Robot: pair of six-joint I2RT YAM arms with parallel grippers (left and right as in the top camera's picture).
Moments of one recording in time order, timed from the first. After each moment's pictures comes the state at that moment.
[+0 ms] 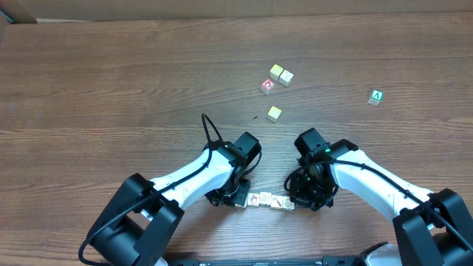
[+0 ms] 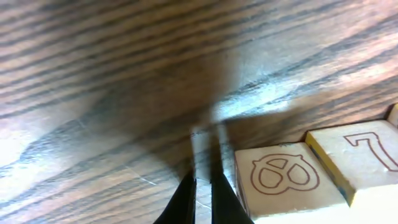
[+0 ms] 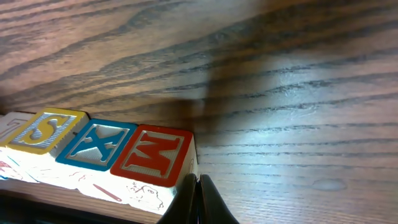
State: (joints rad) left arm -0.69 1.75 0.94 -0.87 0.10 -0.41; right arm 0.49 1.57 0.79 -0.89 -0.37 0.63
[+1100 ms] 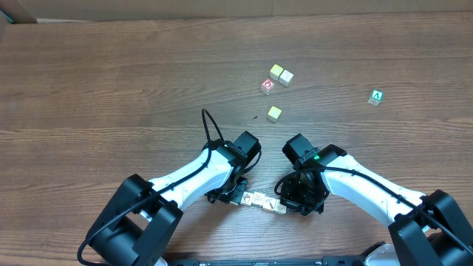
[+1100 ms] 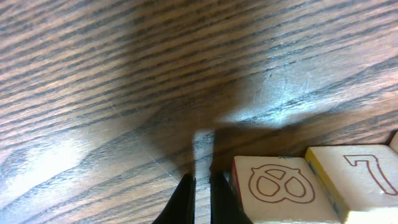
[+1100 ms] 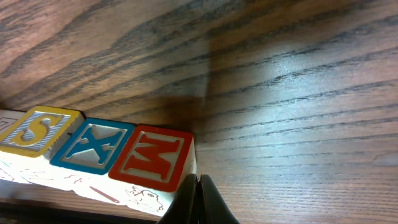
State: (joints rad) left arm -0.69 1.74 0.94 -0.87 0.00 -0.37; right arm 0.59 1.57 0.79 -0.85 -0.38 0.84
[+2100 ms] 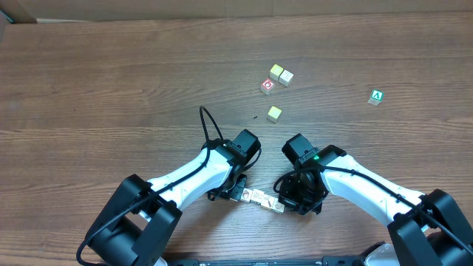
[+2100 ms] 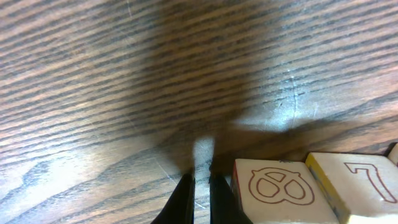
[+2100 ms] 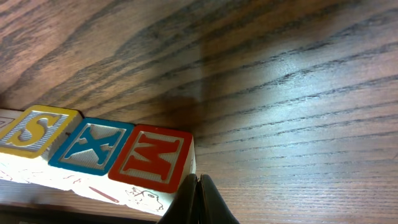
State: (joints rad) left arm -0.69 1.74 0.94 -0.84 -0.04 -0.39; right arm 0.59 1.58 0.78 -0.83 -0.40 0.91
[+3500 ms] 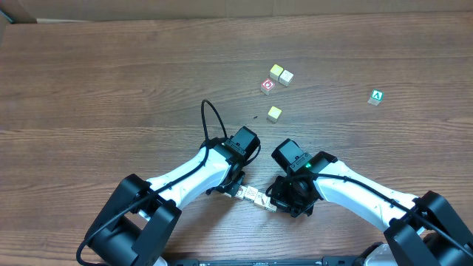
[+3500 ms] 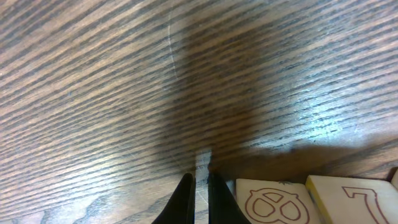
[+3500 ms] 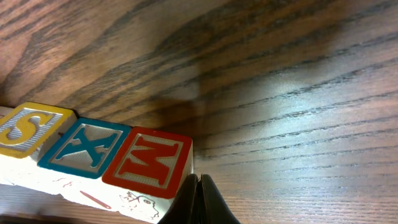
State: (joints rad) left arm -0.68 1.74 0.94 -0.79 -0.15 -0.25; right arm 0.68 1.58 0.77 -0.72 -0.37 1.02
